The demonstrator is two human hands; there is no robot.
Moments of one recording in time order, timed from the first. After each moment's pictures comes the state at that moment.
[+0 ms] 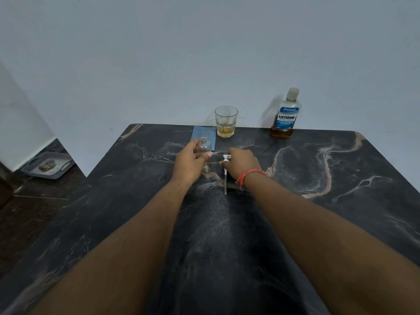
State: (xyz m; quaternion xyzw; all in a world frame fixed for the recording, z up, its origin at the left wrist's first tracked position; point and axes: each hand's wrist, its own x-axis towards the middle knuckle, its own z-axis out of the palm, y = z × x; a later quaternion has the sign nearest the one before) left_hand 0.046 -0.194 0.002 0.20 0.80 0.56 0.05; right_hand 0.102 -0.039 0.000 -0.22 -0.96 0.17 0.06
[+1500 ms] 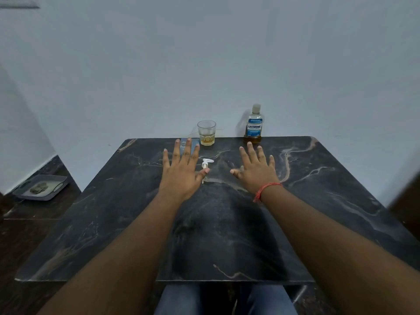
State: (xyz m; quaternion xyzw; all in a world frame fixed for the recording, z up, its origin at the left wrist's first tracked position) left_hand 0.139 -0.229 0.026 0.37 0.91 0.06 -0.17; right_hand 0.255 -0.017 0.030 -0.22 -0.97 0.03 0.10
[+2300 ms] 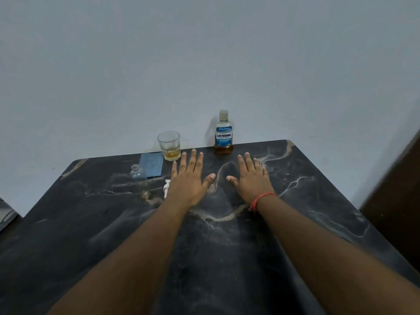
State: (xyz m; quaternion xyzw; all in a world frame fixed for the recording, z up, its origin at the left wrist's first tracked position) left_hand 0.103 -0.063 0.004 0.42 0.90 0.12 -0.06; right_hand 0.230 0.102 -0.002 -0.29 -0.95 0.10 0.10
